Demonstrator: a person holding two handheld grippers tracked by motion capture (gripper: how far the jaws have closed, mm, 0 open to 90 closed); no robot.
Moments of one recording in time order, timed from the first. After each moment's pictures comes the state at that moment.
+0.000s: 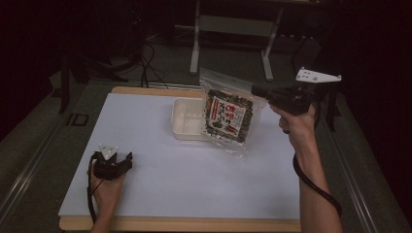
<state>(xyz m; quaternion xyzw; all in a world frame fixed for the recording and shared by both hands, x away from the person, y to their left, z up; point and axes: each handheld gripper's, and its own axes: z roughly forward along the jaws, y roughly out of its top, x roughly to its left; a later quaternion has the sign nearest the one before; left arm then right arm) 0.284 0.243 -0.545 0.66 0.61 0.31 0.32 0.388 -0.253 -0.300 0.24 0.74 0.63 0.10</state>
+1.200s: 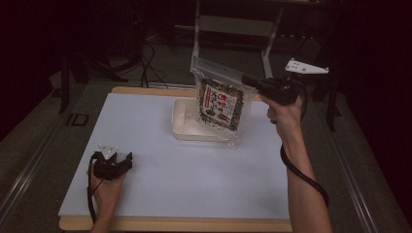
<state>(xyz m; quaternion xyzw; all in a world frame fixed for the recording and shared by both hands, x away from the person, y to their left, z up) 0.285 0.243 -0.545 0.65 0.61 0.30 0.33 0.412 -0.229 -0.298 0.23 0.71 0.65 0.11</state>
